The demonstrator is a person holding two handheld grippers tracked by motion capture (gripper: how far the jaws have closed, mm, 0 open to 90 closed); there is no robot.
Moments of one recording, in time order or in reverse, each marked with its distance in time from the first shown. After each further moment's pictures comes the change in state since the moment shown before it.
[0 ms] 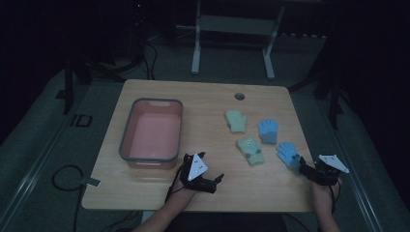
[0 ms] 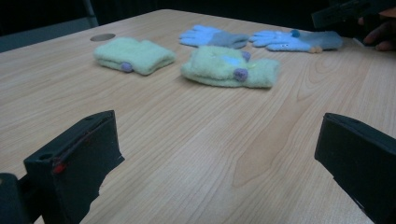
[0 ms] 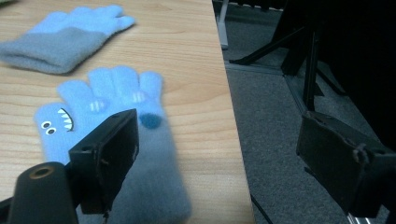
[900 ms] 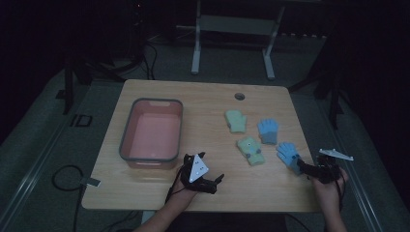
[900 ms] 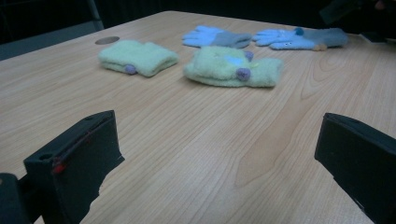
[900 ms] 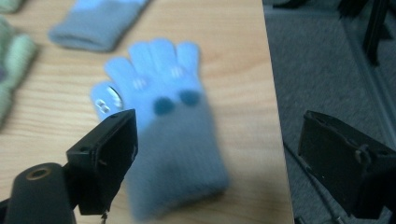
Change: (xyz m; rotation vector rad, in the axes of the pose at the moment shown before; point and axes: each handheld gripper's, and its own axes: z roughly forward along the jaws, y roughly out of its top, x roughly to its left) left arm -0.003 0.000 0.000 -0.006 0.028 0.021; right arm -0.003 0.027 -0.005 0.226 0.170 0.076
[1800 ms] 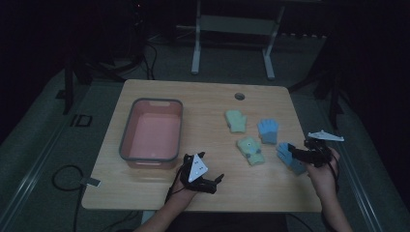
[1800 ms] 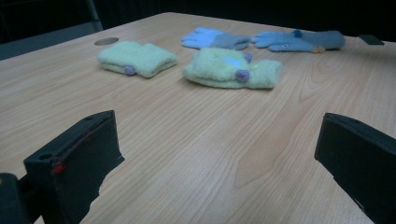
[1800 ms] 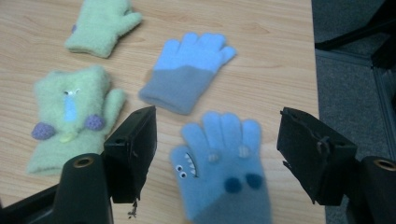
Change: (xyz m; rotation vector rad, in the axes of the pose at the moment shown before) left arm 0.001 0.000 0.000 -0.002 -0.010 -0.003; right arm 0.042 0.057 -0.010 -0.033 0.107 -0.166
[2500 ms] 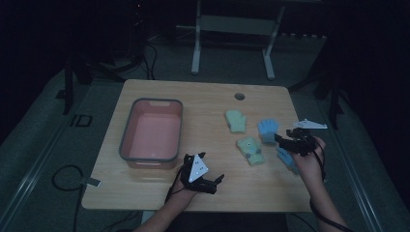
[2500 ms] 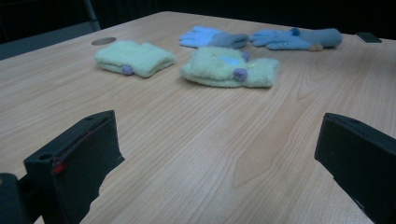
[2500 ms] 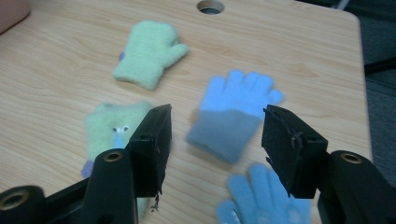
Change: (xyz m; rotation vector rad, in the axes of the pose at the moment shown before) left arm 0.000 0.000 0.001 0.003 -0.009 0.007; right arm 0.034 0.037 0.019 -0.025 0.087 -0.082
